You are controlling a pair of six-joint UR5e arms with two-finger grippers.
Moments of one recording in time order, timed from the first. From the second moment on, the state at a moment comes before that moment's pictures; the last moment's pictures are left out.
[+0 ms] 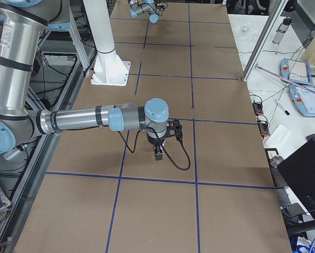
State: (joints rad) left arm -0.48 -1.34 -1.74 -1.05 -1.12 -2.67; right arm 1.45 -1.84 1.98 -1.59 2.40 -0.06
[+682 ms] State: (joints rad) left arm -0.64 -1.58 -1.77 -1.28 -0.75 -2.19; right arm 1.45 -1.84 1.97 -1.59 2.40 -0.05
